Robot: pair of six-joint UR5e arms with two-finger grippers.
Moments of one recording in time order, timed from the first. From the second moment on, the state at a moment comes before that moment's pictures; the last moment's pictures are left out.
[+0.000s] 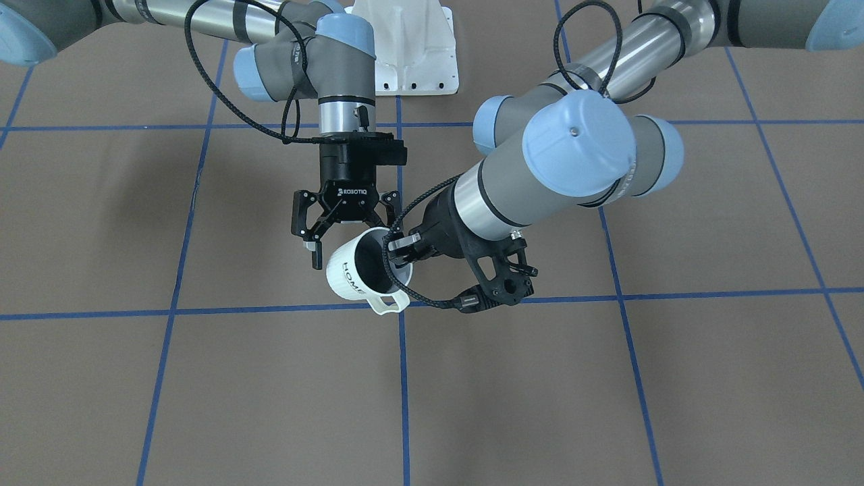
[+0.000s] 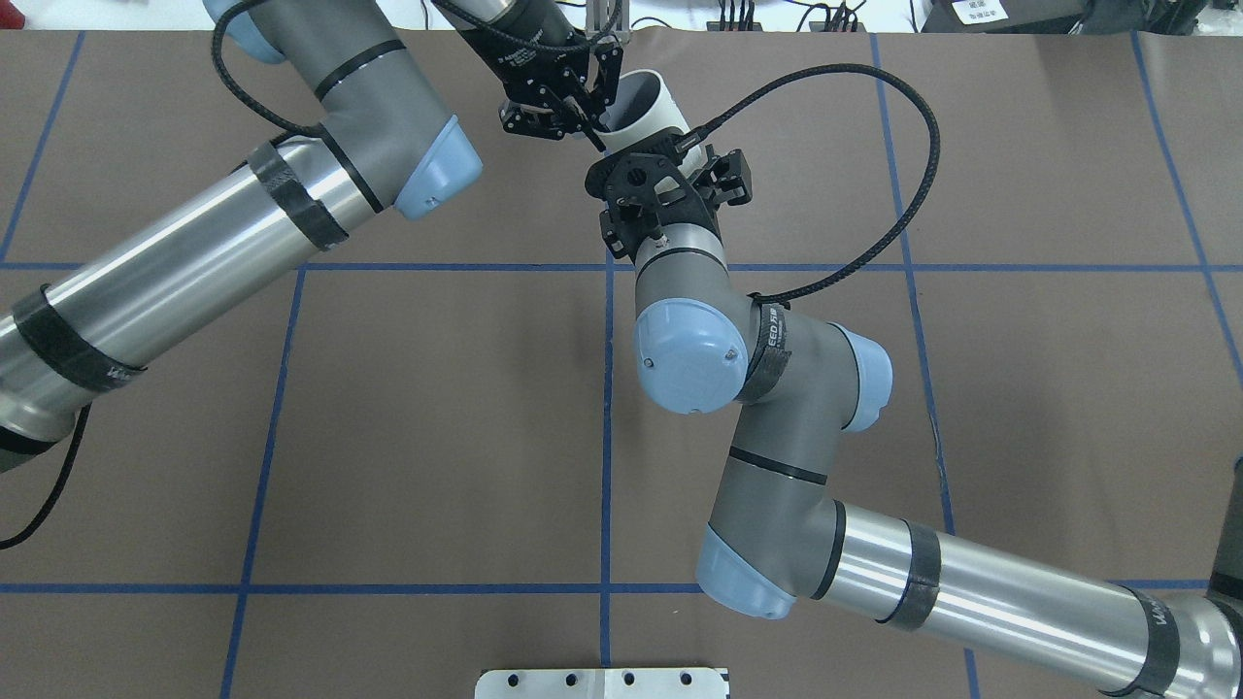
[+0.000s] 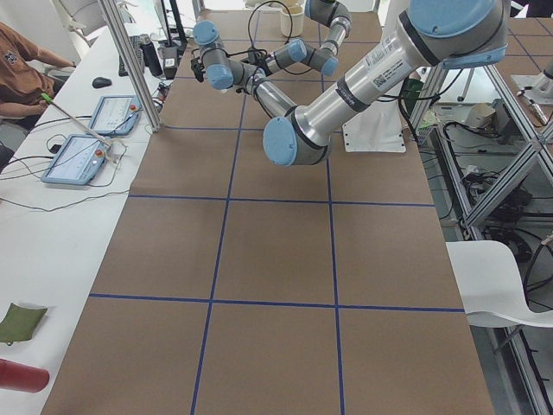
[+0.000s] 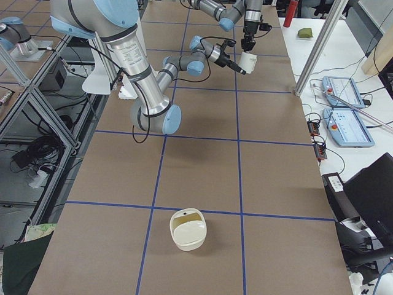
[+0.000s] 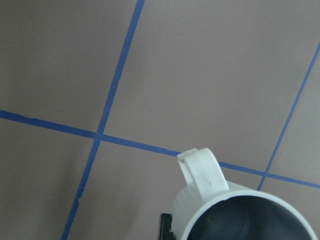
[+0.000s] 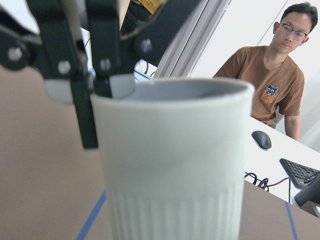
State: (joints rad) left arm -0.91 -2.59 -1.19 -2.06 -2.46 -1.57; right arm 0.44 -0.88 1.60 -1.25 0.86 0.71
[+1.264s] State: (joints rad) left arm -1.20 -2.41 -1.15 -1.84 -2.40 -1.15; right arm 0.78 -0.86 1.69 -1.27 1.58 0.78
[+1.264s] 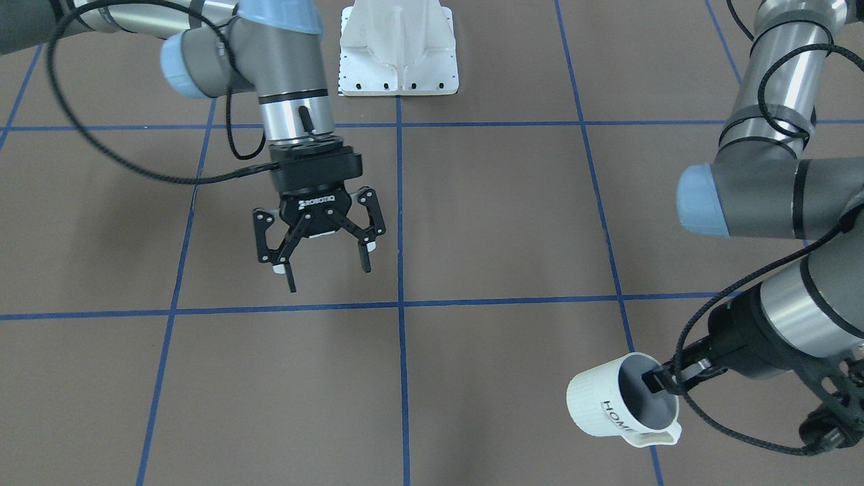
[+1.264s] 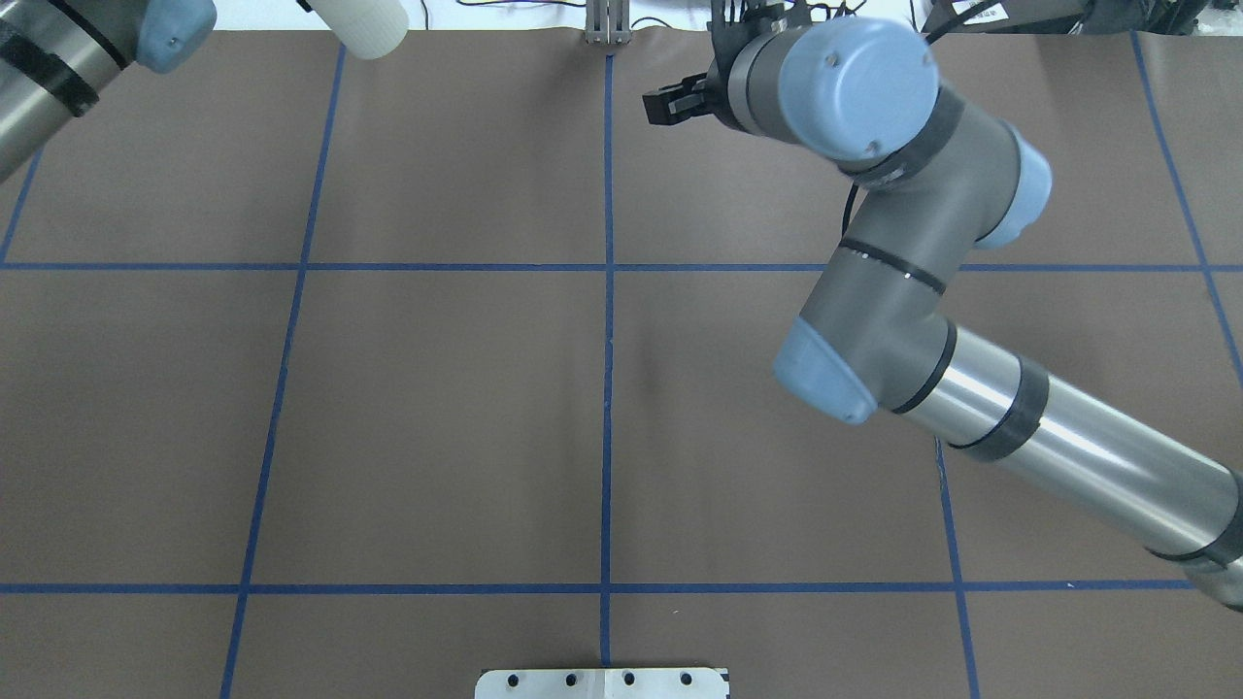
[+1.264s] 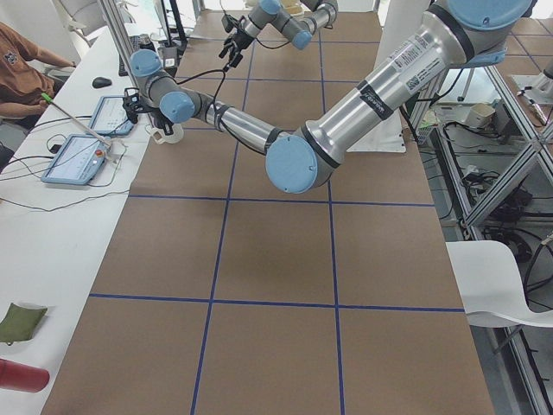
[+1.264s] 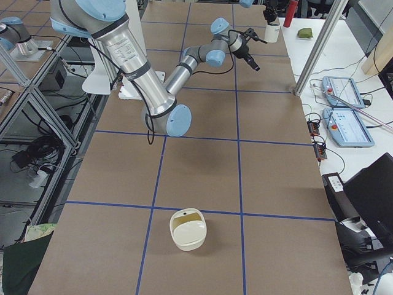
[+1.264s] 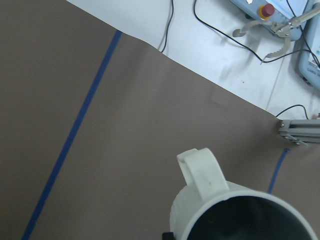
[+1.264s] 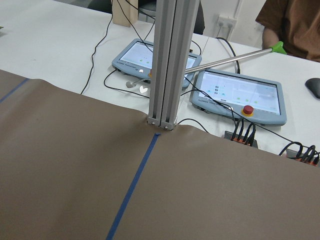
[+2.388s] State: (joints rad) left arm -1.14 -1.70 -1.74 -1.61 -2.19 -0.77; right arm 1.20 -1.06 2.03 -2.14 2.18 0.41
